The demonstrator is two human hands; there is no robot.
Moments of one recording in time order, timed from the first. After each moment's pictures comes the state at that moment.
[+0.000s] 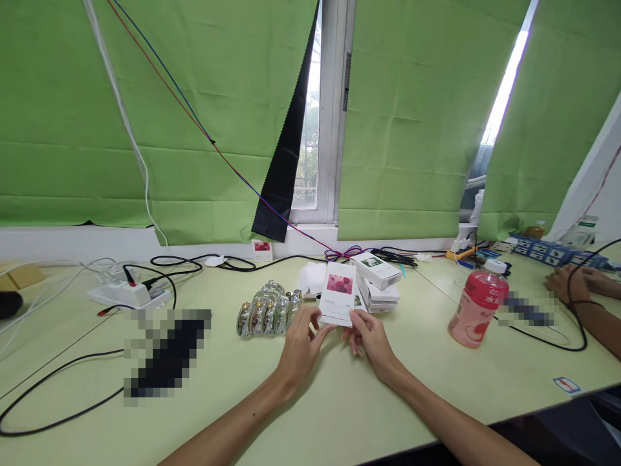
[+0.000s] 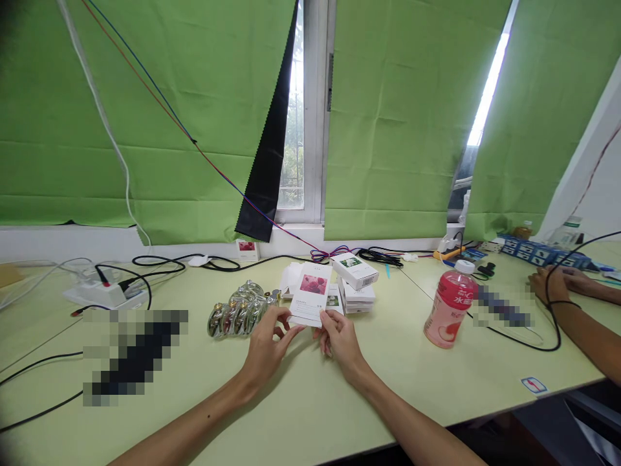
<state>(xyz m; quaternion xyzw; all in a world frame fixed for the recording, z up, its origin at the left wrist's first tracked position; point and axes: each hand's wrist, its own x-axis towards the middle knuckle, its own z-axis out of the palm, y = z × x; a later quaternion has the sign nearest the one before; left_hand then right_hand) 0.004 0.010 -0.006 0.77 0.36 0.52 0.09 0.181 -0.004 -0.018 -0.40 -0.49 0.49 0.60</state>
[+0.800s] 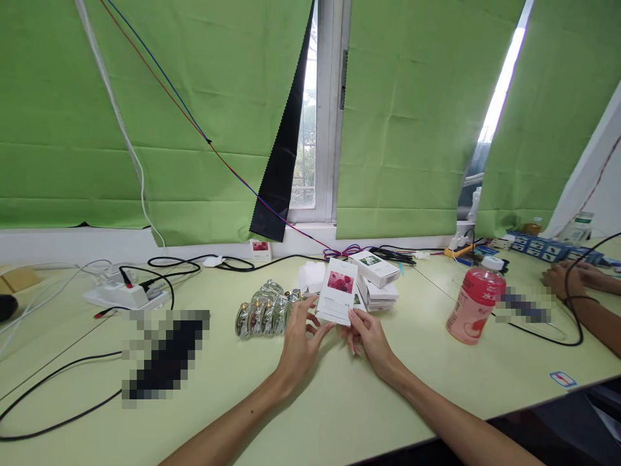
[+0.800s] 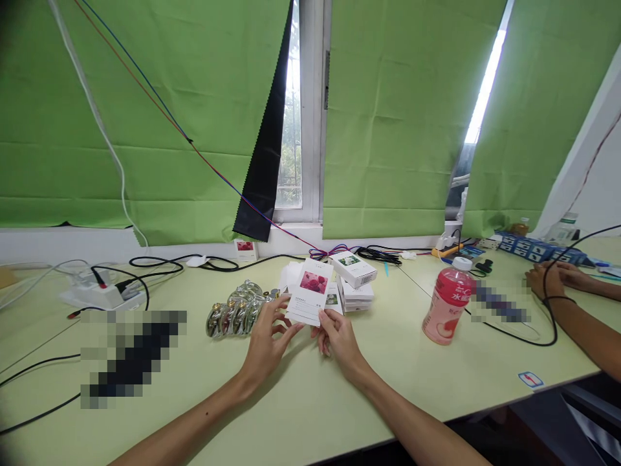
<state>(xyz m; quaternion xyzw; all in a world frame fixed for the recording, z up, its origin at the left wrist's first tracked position) 0.006 0.011 -0.003 0.73 0.37 0.53 0.21 0.181 -0.007 -0.015 -0.38 -0.51 0.49 0.59</state>
